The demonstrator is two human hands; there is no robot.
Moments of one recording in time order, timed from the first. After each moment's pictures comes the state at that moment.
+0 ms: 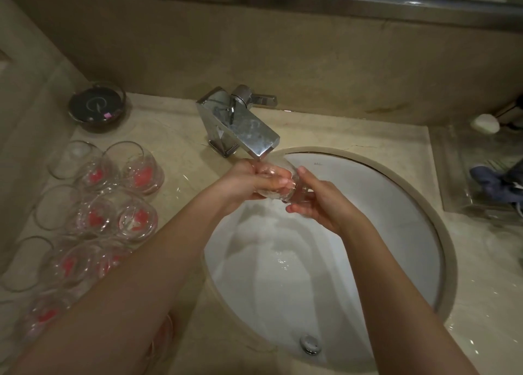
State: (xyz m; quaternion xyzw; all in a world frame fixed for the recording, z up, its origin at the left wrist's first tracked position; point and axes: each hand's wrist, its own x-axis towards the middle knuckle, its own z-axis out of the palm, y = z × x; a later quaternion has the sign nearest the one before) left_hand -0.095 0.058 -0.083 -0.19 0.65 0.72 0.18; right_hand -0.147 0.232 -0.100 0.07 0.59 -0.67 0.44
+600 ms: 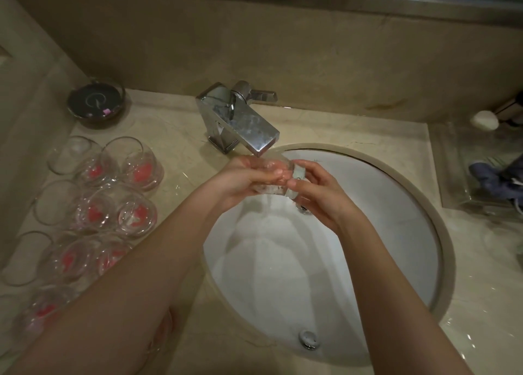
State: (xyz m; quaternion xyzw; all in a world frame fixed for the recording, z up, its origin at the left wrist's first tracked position) left_hand -0.094 0.057 -0.087 -0.21 0.58 0.77 0.16; right_hand -0.143 0.233 -0.107 0.03 0.58 -0.71 0.39
